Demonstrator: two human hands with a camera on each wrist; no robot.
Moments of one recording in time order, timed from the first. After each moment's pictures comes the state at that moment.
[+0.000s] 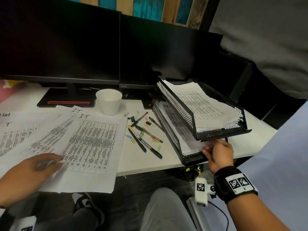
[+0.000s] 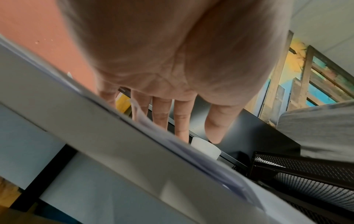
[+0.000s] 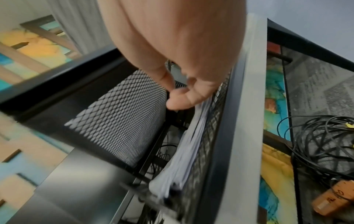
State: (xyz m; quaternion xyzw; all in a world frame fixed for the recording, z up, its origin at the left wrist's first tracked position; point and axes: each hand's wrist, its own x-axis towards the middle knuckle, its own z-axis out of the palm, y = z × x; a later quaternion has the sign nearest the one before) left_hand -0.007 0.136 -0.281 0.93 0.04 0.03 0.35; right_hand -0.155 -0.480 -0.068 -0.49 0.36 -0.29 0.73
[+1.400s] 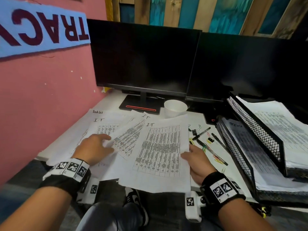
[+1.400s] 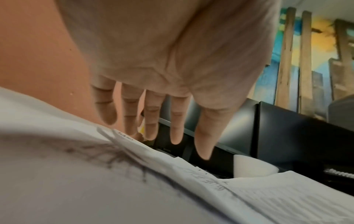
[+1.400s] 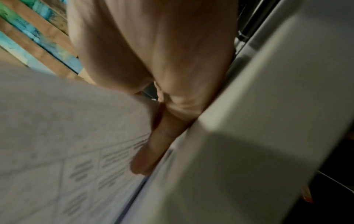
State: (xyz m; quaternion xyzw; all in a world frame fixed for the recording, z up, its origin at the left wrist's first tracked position) left_hand -0.081 0.086 -0.060 0.96 0.15 -0.03 0.24; right_hand -0.048 -0.266 -0.111 -0.69 0.11 0.12 0.70
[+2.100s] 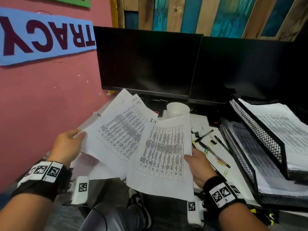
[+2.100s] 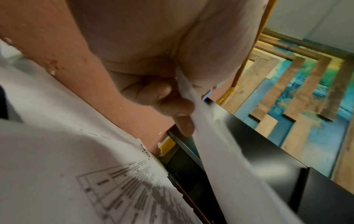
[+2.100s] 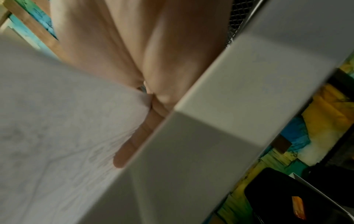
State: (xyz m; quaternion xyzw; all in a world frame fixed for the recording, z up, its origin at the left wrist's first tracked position) left_hand -0.102 0.137 -0.054 0.82 0.24 0.18 0.48; right_hand -0.050 -0.267 -0.119 -0.71 0.09 0.11 0.69
